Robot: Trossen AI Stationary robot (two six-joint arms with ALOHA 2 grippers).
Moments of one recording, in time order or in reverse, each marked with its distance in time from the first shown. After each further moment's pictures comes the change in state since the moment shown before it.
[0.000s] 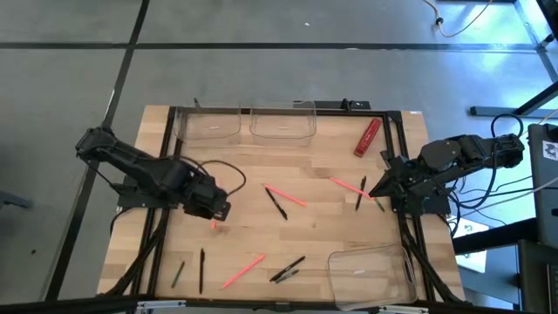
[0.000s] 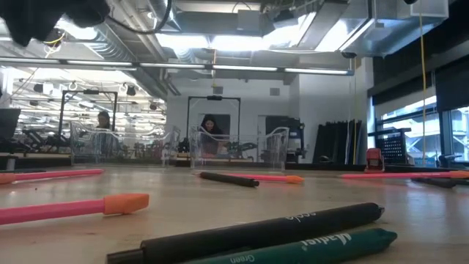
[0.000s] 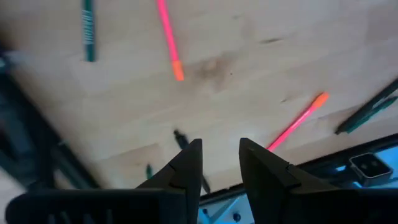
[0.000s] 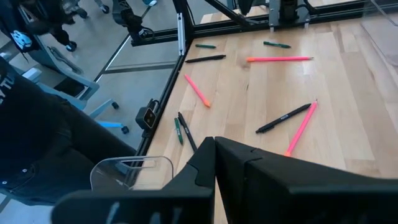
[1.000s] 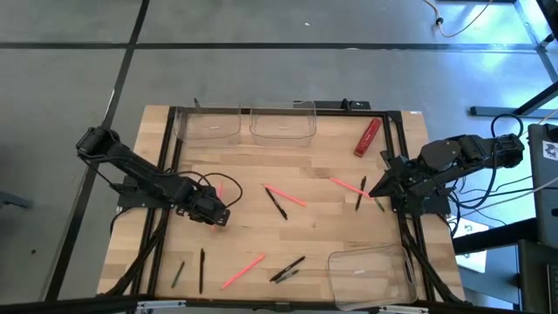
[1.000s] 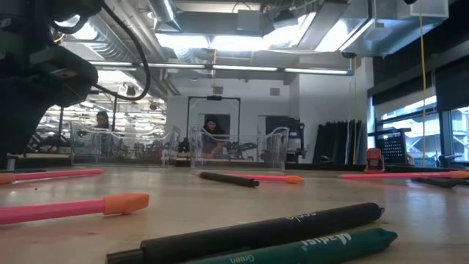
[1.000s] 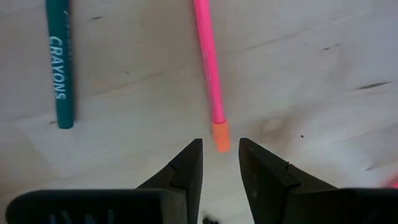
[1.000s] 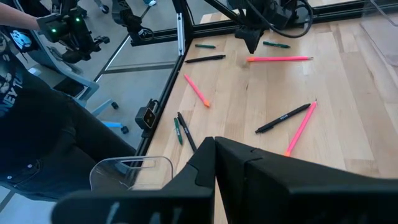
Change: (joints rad) left arm -0.032 0.001 -0.480 0.483 -0.066 -0.044; right arm 0.000 0.000 0.000 0.000 0.002 0.000
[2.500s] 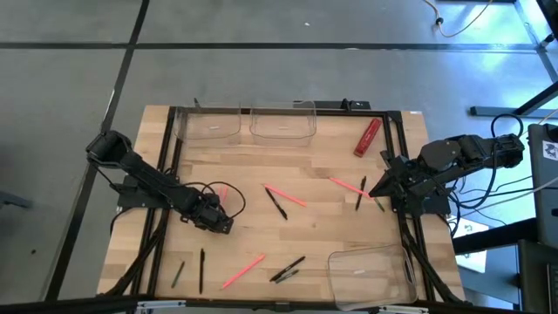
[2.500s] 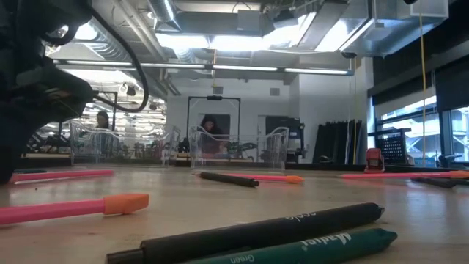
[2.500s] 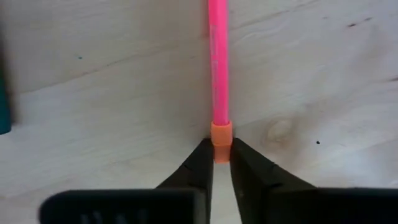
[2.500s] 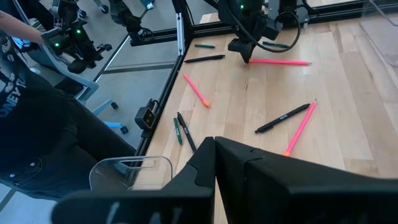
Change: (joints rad) left arm -0.066 0.172 -0.017 0.126 -0.041 -0.052; right arm 0.000 0.000 0.000 0.000 0.001 0.000
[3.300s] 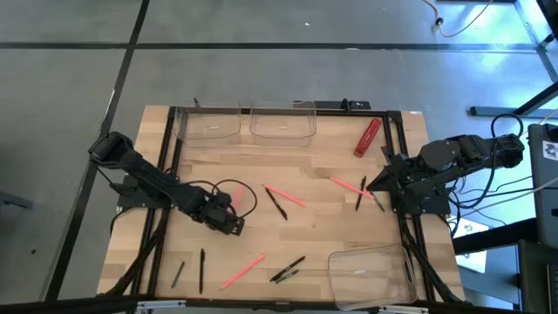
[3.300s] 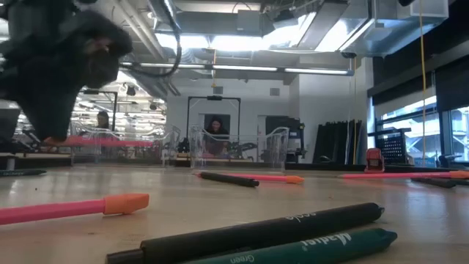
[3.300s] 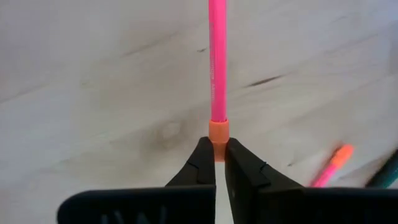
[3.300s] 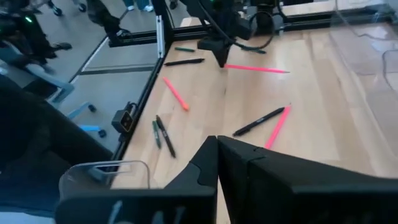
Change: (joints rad) left arm 0.009 0.007 0.219 -0.074 -0.099 0.084; right arm 0.000 0.000 0.000 -0.005 0.100 -0.051
